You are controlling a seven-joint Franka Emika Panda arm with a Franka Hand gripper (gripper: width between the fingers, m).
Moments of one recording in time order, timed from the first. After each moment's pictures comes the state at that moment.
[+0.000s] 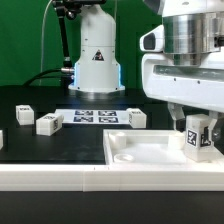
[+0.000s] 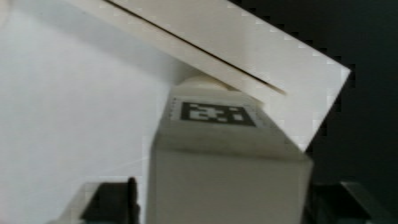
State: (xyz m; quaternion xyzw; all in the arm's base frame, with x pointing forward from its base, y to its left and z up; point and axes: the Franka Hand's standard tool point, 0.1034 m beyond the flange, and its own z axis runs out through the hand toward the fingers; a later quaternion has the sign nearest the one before) arm 0.631 0.108 0.069 -0.87 0.50 0.01 0.06
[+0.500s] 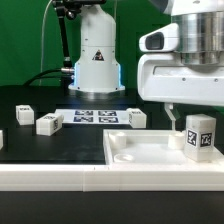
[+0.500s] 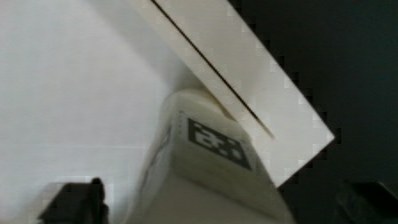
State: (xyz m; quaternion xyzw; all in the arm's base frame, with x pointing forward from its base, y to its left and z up) arm 0.630 0.123 0.072 -0.95 0.32 0.00 0.05
